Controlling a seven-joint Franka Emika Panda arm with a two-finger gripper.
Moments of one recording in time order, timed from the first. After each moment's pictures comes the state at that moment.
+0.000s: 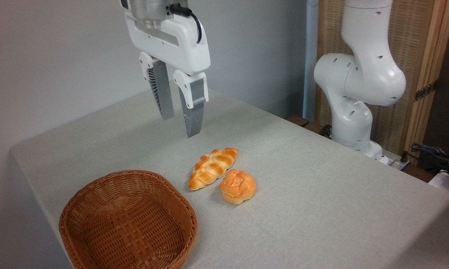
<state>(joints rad) 0.01 -0.05 -0.04 -1.60 -0.05 1.60 0.77</state>
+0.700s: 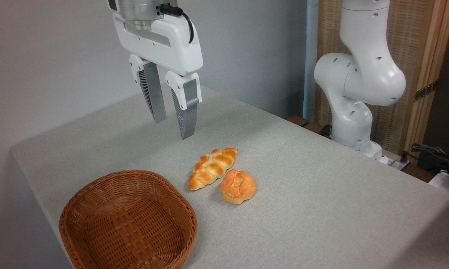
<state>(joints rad) 0.00 -0.01 -0.04 -1.56 -0.03 1.59 0.71</state>
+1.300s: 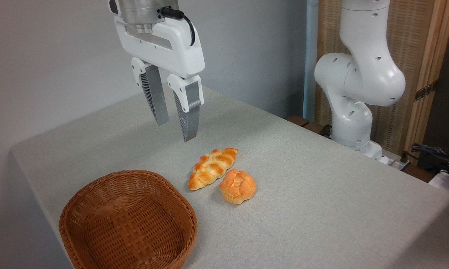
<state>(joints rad) -0.02 -0.01 -0.01 -1.57 -0.03 1.59 0.71</state>
